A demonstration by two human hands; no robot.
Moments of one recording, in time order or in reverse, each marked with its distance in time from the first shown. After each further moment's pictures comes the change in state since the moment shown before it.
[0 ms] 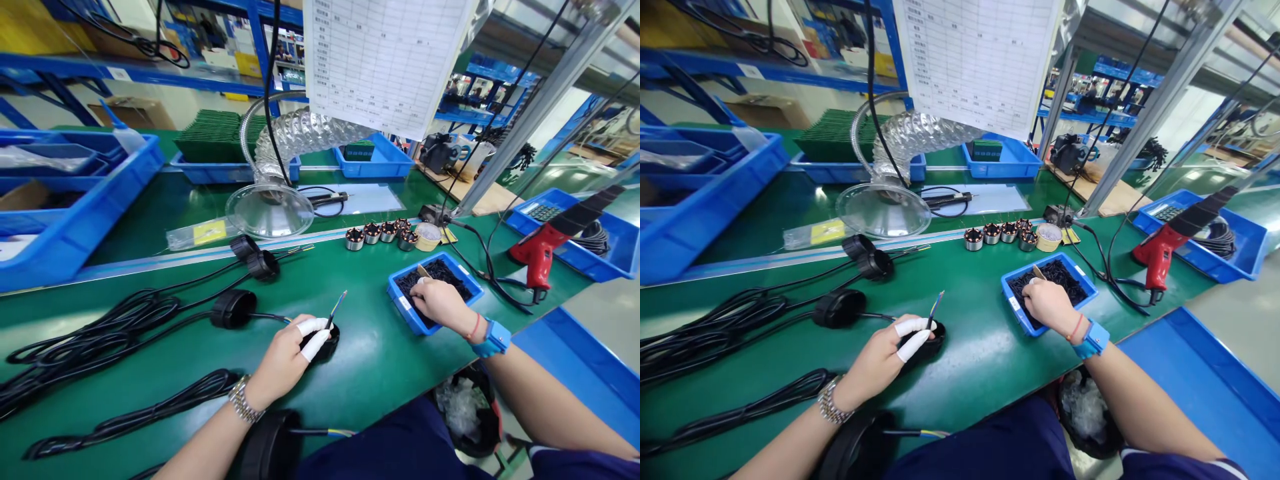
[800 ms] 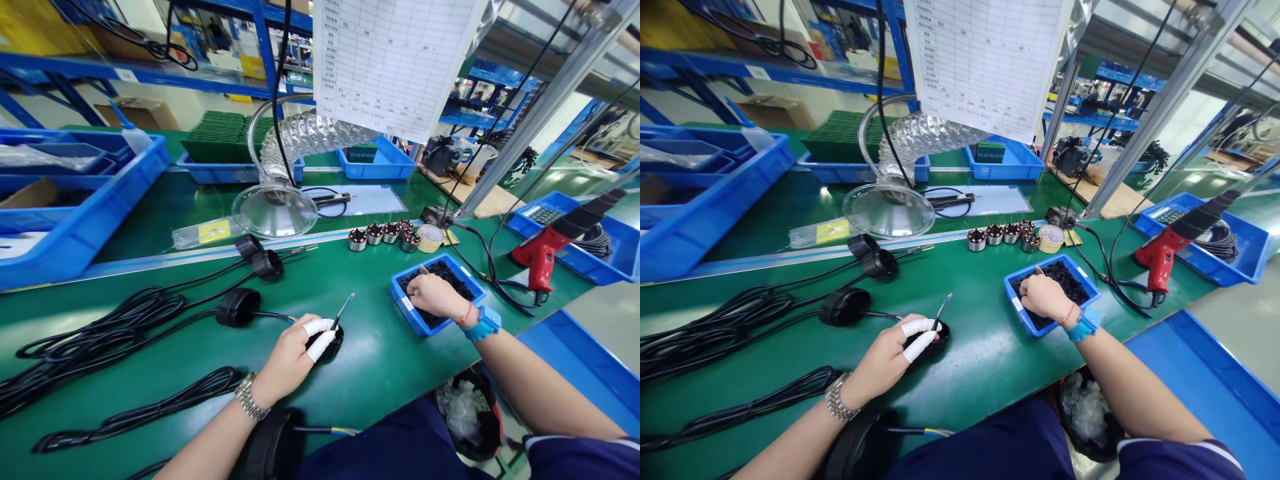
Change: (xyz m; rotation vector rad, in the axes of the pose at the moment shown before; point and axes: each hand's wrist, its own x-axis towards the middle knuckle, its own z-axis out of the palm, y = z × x) left_hand 0.000 -0.001 0.003 -0.013 -0.013 0.007; right_hand 0.021 -0.003 -0.005 0.240 -0.095 0.069
